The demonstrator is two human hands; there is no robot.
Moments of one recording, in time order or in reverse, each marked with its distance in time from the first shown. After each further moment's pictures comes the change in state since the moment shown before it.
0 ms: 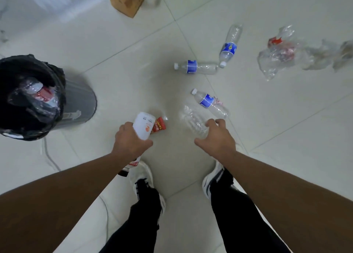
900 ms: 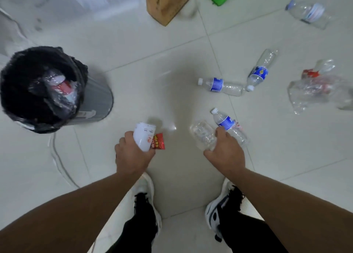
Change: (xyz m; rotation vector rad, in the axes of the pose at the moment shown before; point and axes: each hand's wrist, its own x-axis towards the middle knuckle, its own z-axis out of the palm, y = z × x) left_hand 0.006 -0.017 0.012 -0.144 0.283 -0.116; right_hand 0.062 -0.019 0.017 -0.131 0.125 -0.284
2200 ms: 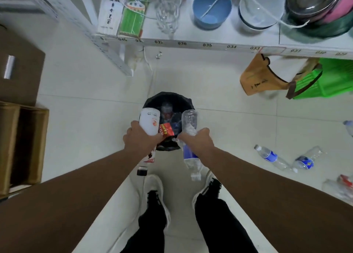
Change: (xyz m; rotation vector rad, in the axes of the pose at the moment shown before) left_hand 0.097 -0.106 -0.365 -0.331 0.046 -0.400; right_hand 0.003 -0.493 -0.053 0.304 -0.431 0.116
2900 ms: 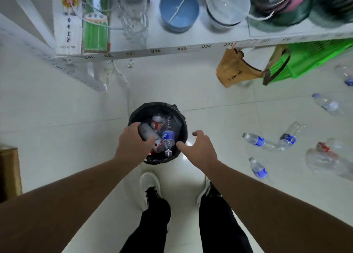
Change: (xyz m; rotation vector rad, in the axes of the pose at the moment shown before) left_hand 0.060 0.017 -0.013 0.107 -0.173 0.364; right_hand -0.014 -0.005 0.002 -0.050 0.188 -0.041
